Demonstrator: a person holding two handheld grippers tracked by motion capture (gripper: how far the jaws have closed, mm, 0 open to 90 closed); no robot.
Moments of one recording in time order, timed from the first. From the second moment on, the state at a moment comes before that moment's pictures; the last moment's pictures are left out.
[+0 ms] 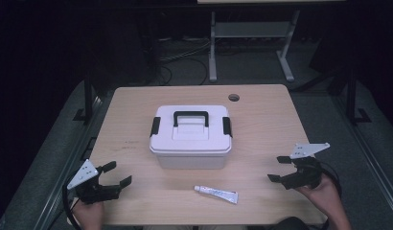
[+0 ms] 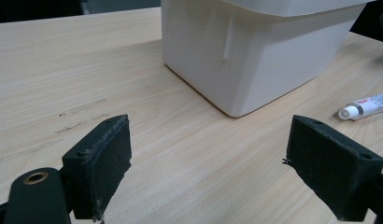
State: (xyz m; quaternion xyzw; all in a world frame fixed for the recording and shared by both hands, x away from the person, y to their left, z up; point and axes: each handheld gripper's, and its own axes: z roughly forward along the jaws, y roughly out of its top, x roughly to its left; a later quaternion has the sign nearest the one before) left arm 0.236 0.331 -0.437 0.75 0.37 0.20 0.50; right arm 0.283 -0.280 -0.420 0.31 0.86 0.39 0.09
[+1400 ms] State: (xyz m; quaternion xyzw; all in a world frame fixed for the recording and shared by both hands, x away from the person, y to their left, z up) left arm 0.235 0.336 -0.437 0.74 0.38 0.20 0.51; right arm 0.375 -0.210 -0.322 0.19 0.93 0.33 0.02
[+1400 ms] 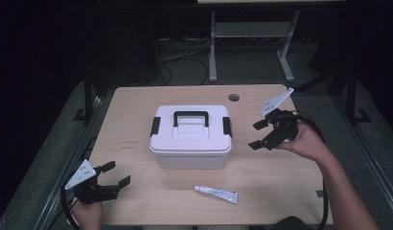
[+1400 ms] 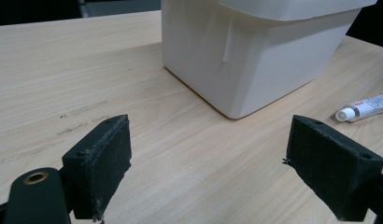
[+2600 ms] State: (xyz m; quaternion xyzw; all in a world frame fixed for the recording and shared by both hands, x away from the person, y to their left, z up) left arm 0.234 0.341 -0.435 0.74 0.38 0.21 0.52; right arm 0.447 -0.081 -0.278 0.10 0.95 0.28 -0.01
